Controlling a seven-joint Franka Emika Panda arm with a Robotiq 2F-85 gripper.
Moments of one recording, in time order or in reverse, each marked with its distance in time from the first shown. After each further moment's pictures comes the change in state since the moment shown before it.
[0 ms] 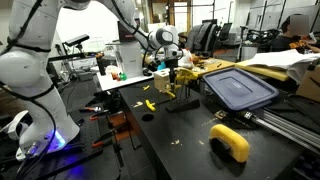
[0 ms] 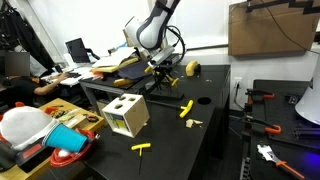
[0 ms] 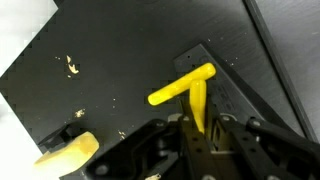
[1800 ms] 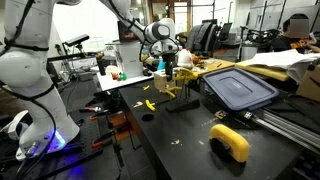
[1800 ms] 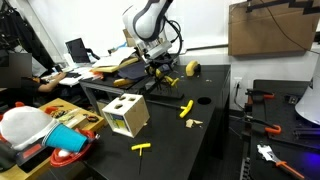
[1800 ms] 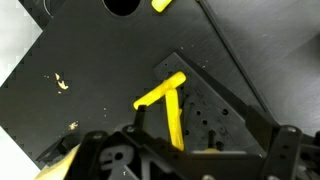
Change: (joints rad) arm 0.013 -0.085 0.013 -0.040 0.082 0.017 0.062
